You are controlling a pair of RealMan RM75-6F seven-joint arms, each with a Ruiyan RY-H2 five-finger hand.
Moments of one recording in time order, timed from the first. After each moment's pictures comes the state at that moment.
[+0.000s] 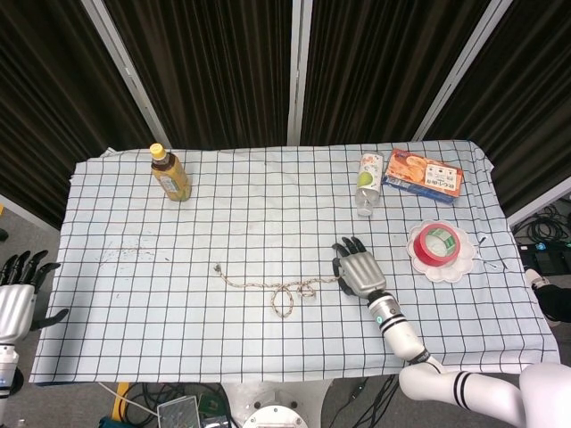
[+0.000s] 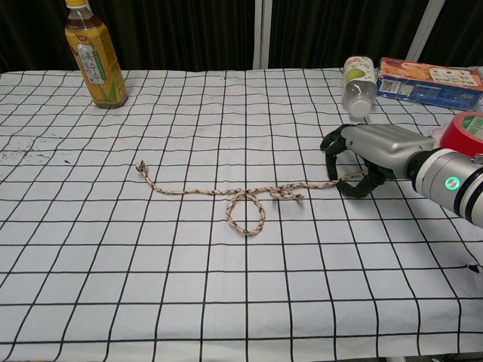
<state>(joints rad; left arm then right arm) -0.10 -1.23 -0.06 -1.35 1.46 1.45 -0.07 0.64 -1.68 0.16 -1.35 -1.12 0.93 -0.40</state>
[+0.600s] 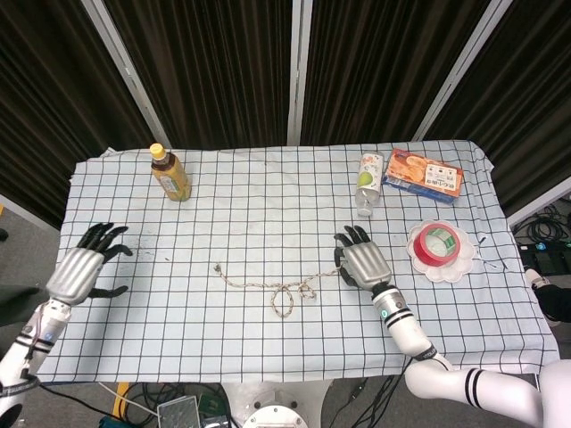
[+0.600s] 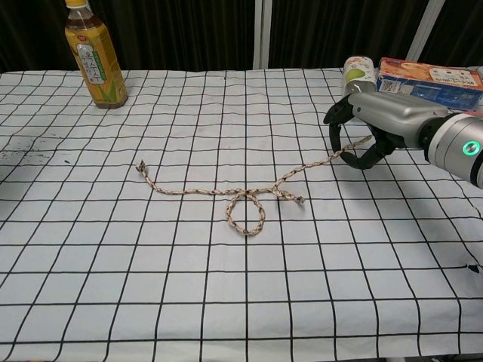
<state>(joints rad) -0.39 -1.22 -0.07 -1.37 1.62 1.20 -0.27 0.66 -1.58 0.20 -1.50 -1.07 0.96 -0.44</state>
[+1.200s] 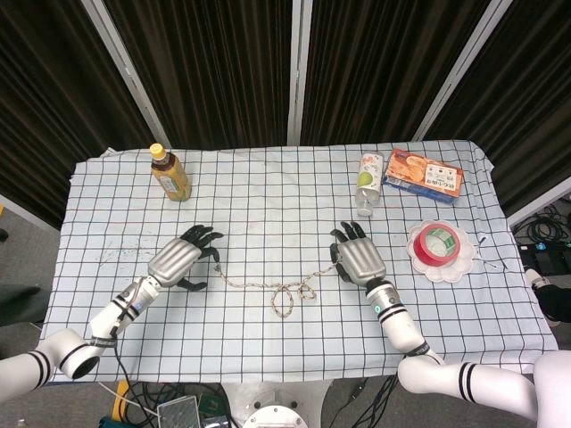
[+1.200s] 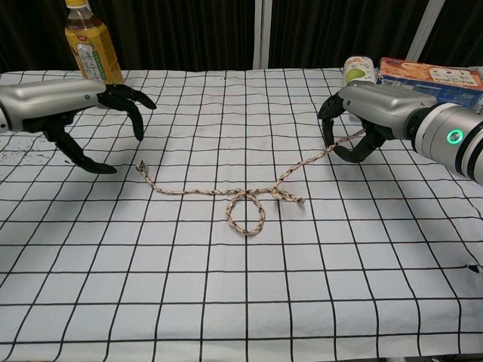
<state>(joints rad) -0.68 -1.46 -0.09 -1.29 1.62 0.93 -0.23 0.72 -1.59 0.20 -1.52 -0.96 0.97 -0.53</state>
